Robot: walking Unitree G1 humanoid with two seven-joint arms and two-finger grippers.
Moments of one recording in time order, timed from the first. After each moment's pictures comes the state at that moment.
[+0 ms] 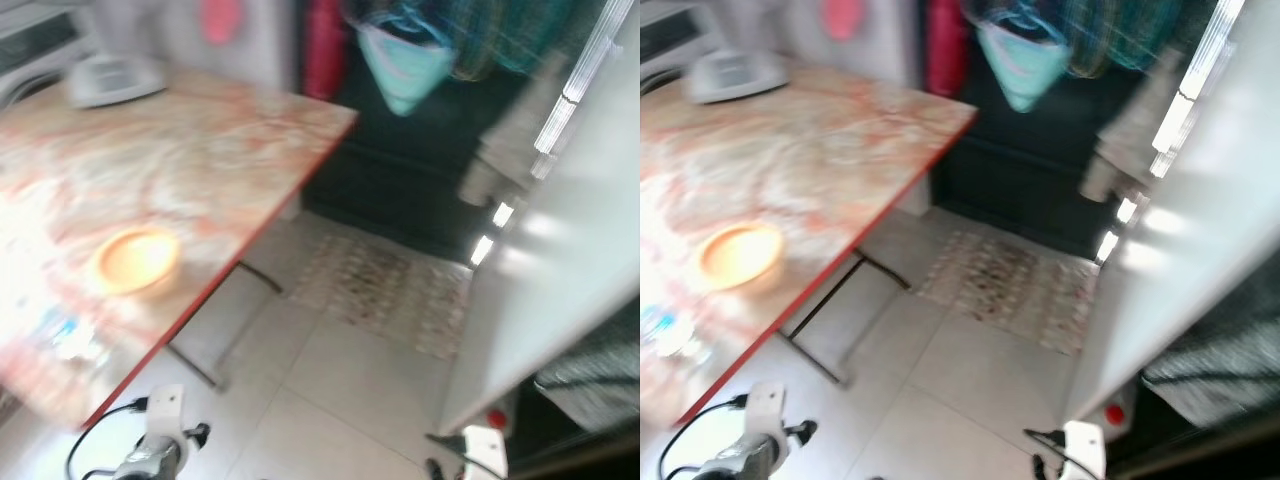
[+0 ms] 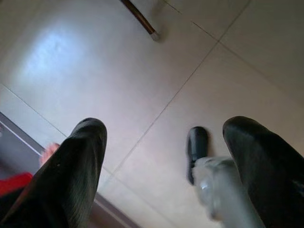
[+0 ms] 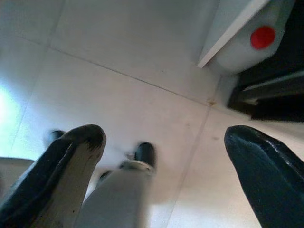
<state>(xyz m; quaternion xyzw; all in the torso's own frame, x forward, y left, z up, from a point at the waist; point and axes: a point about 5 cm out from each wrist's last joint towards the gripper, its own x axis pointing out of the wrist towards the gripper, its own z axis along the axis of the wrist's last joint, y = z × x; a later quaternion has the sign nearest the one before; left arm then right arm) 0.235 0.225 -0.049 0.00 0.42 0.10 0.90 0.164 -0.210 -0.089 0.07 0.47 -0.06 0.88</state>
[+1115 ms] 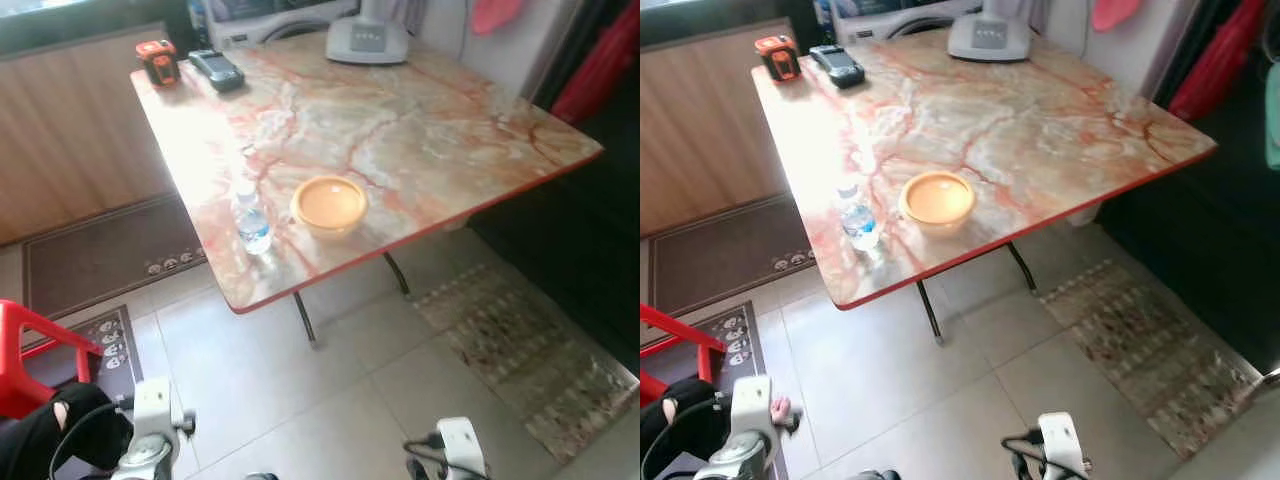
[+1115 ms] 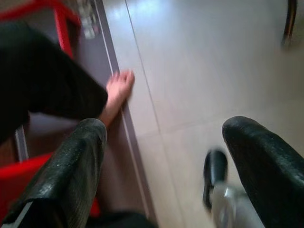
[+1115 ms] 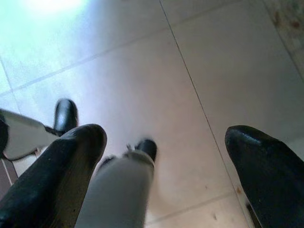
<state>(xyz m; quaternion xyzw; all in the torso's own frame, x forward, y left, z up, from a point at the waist) 0.231 0.238 -0.045 0.01 0.35 0.17 0.92 0.167 -0.198 -0.088 -0.01 0.47 0.05 0.88</state>
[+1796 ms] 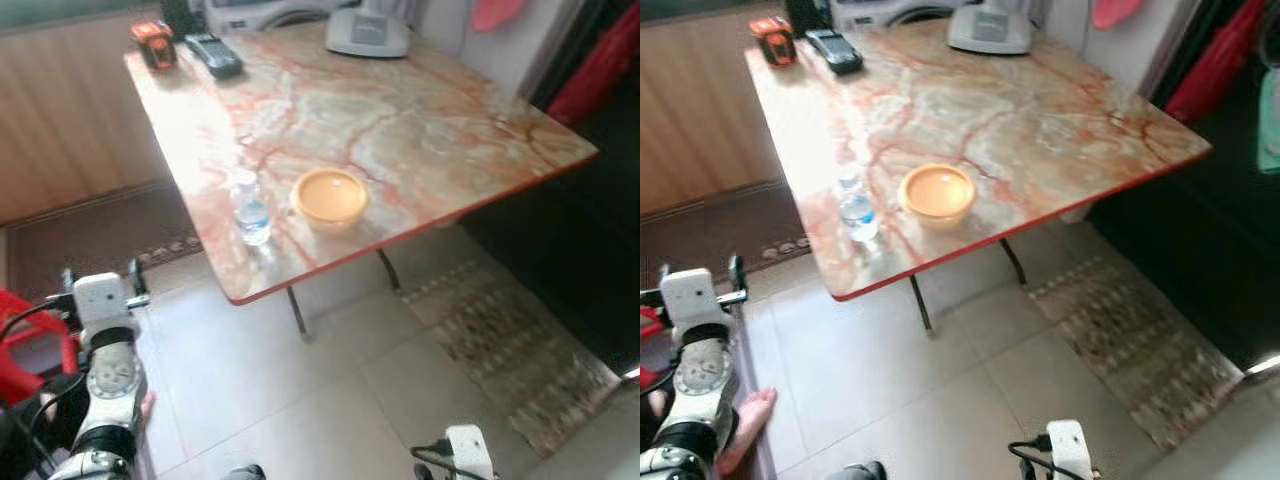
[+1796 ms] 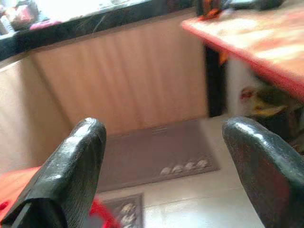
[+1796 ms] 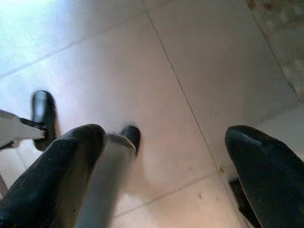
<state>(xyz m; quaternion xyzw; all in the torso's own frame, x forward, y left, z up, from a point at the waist) 0.302 0.266 0.098 0.11 -0.12 0.22 0.96 0.159 -0.205 -0.090 0.00 0.47 0.03 0.88</state>
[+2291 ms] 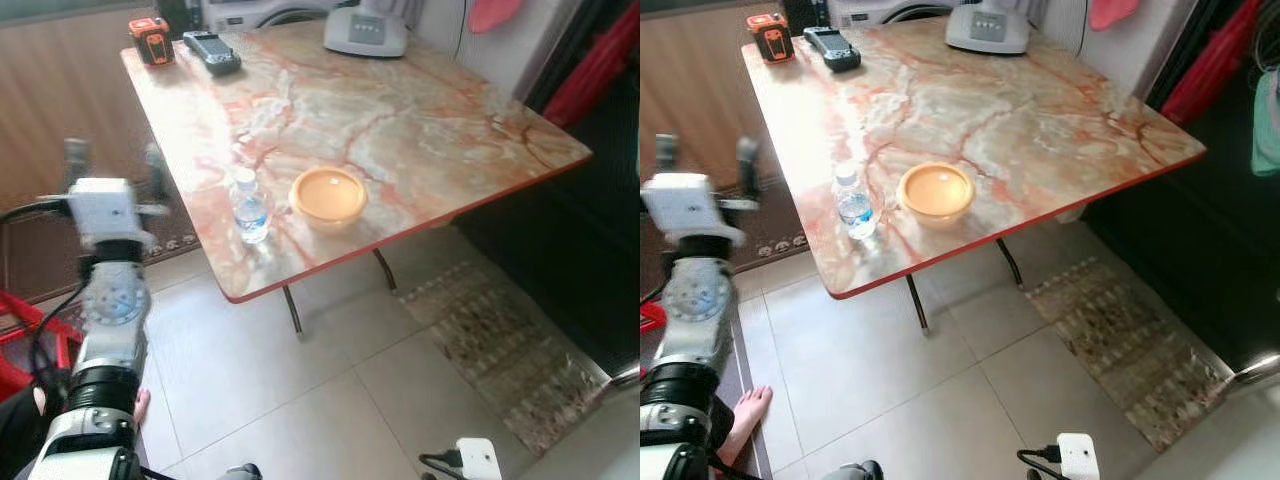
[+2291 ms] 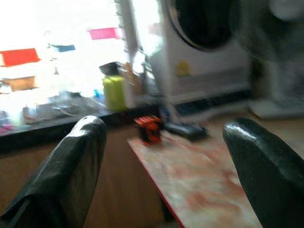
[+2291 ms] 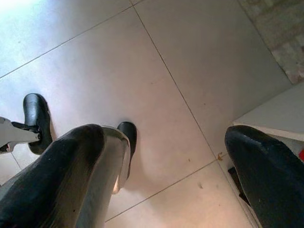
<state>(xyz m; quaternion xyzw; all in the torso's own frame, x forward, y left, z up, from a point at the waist) 0.336 0.225 0.202 0.13 -0.28 0.08 0.95 0.146 -0.209 -0.094 0.03 0.48 -0.01 0.88</state>
